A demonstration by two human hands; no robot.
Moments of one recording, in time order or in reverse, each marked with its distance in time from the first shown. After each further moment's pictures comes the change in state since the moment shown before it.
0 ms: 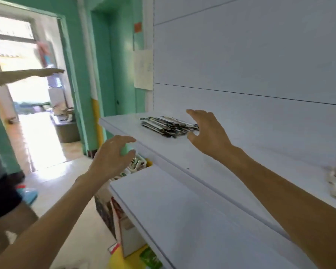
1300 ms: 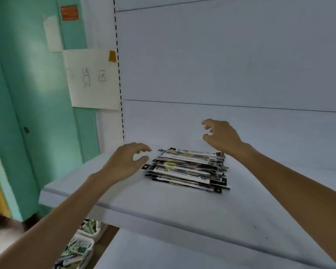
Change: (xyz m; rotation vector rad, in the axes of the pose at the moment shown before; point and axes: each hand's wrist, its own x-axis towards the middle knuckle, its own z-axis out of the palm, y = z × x) left_hand 0.357 -0.175 0.107 -0.300 -0.399 0.574; right_hand 0.244 0.047 0.142 -0.241 0.082 0.629
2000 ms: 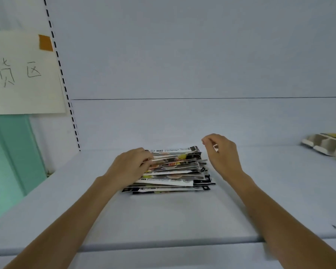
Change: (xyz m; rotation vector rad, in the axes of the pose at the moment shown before) left_hand 0.064 0.003 0.054 0.197 -0.180 0.372; right_hand -0.064 0.024 0.032 0.215 0.469 0.192
